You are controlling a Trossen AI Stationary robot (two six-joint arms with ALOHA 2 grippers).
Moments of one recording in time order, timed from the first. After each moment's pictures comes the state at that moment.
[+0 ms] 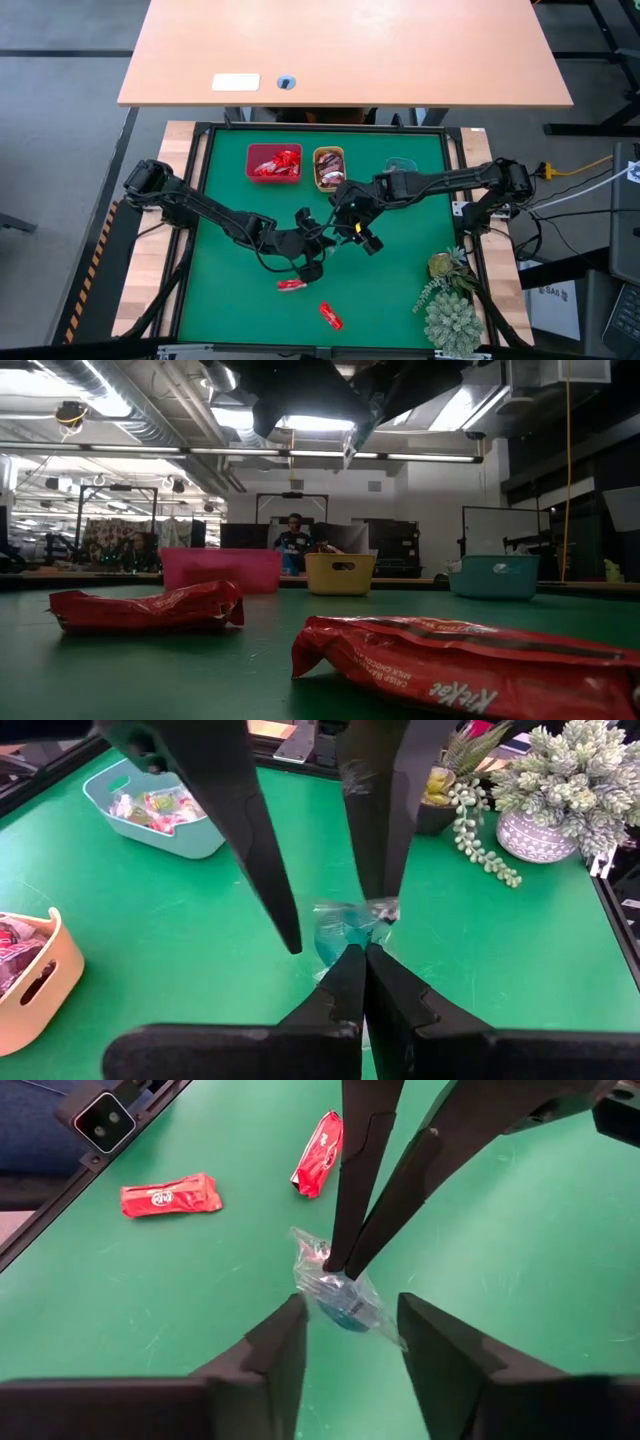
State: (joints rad) left arm -0.34 1.68 1.10 0.04 -0.47 -0.38; right arm 0.08 1.67 1.40 -0.69 -0.36 -0.45
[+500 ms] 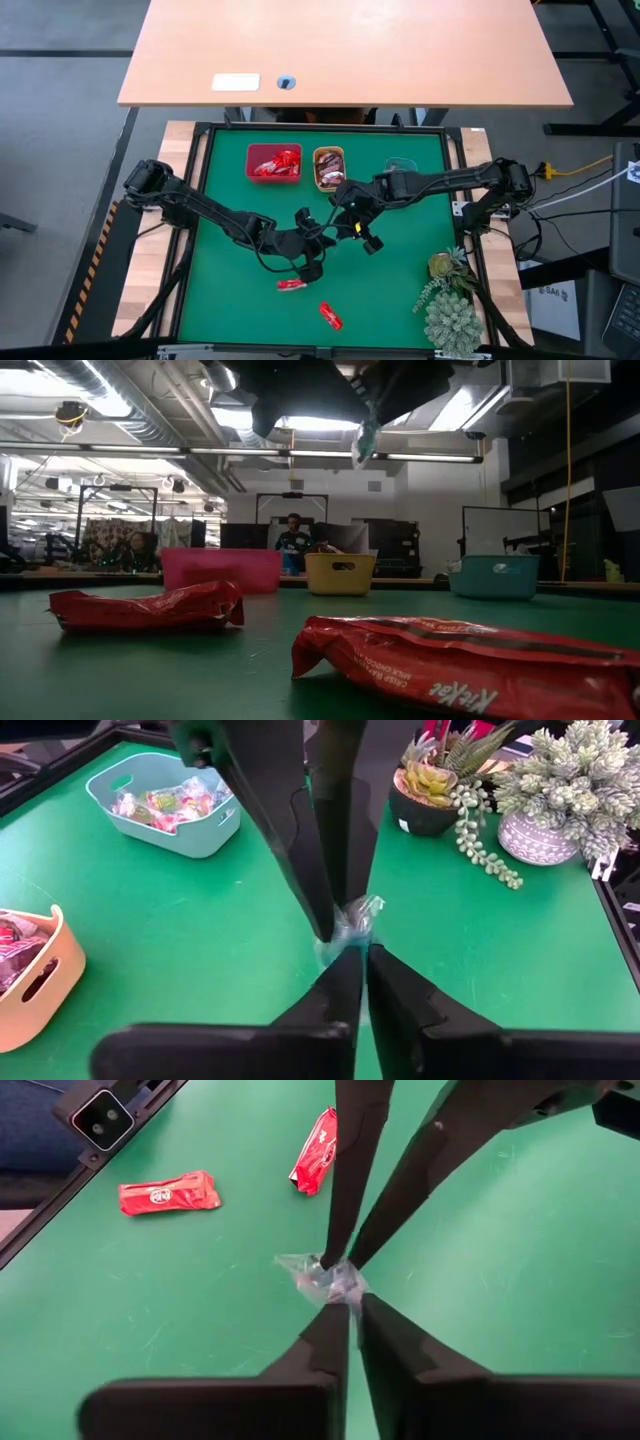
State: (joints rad) left arm -0.34 1.68 1.10 0.04 -0.48 -0.39; right arm 0.08 1.67 1.40 -0.69 -0.36 -0.45
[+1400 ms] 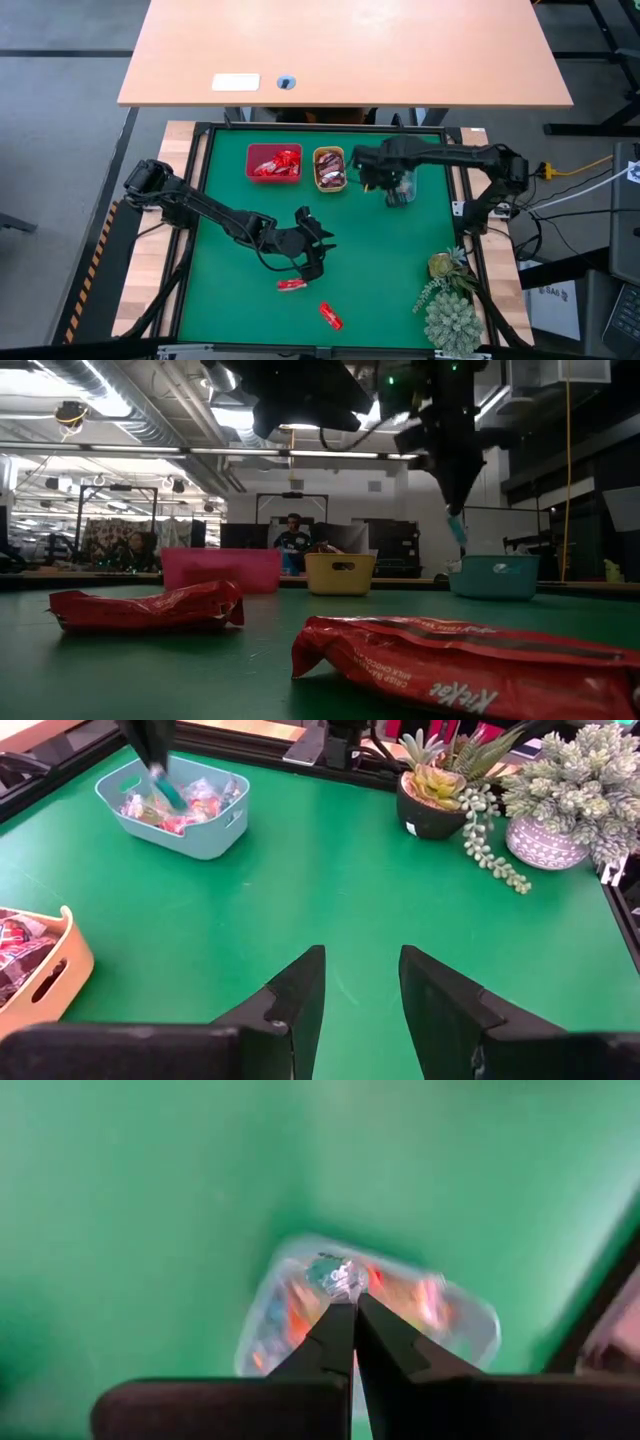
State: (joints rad) left arm -0.33 1.68 1.10 0.03 -0.48 -0.39; right arm -0.21 1.67 1.40 -1.27 0.12 -0.48
